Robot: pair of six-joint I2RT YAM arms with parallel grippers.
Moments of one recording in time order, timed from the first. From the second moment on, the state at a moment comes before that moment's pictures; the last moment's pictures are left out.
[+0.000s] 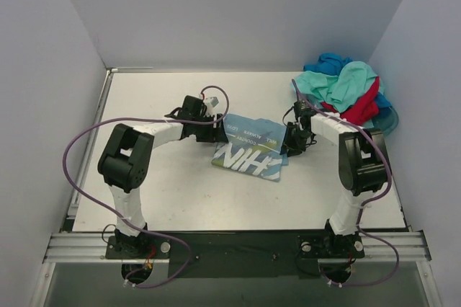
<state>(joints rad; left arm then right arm) -0.43 1.92 1.20 -0.15 0.40 -0.35 0.22 1.80 1.10 -0.59 -0.12 0.49</state>
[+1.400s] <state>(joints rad) 0.21 1.65 1.04 -0.64 0.34 0.25 0.18 1.35 1.04 -0.71 -0.16 0.42</state>
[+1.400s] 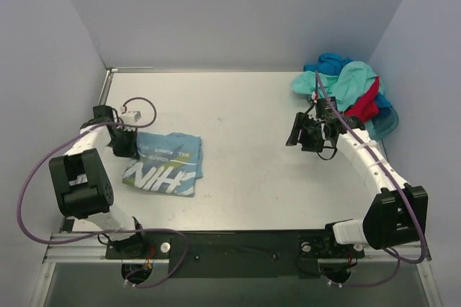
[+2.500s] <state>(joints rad) 0.27 1.36 0.55 -0.24 -0.60 1.02 0.18 1.34 1.12 -0.80 -0.21 0.28</state>
